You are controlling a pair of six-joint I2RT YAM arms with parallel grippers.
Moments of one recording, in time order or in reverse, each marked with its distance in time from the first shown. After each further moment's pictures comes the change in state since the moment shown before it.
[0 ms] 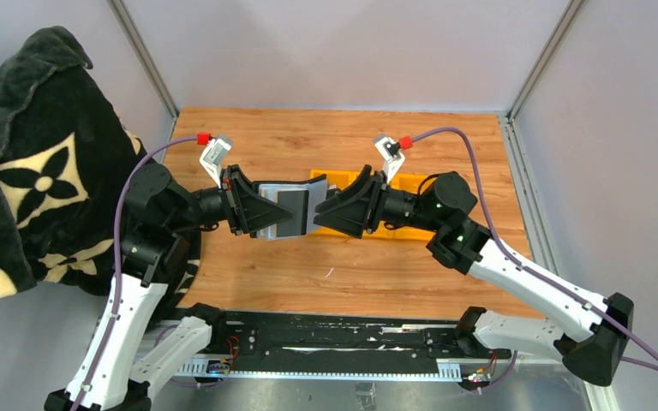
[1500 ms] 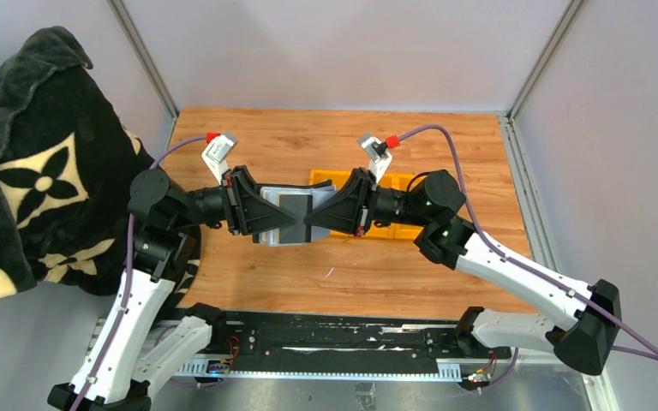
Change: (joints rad) left arm 0.000 0.000 -0.080 0.273 0.123 -0.296; right arm 0.009 0.112 0.035 0.135 -0.114 0.036
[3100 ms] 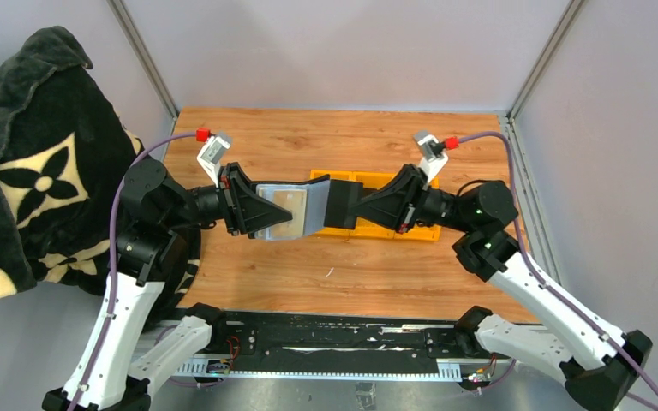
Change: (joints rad) left arm -0.006 0.023 0.137 -0.288 -0.085 0.299; right arm -0.165 -0.225 -0.103 -0.044 -0.044 0.027
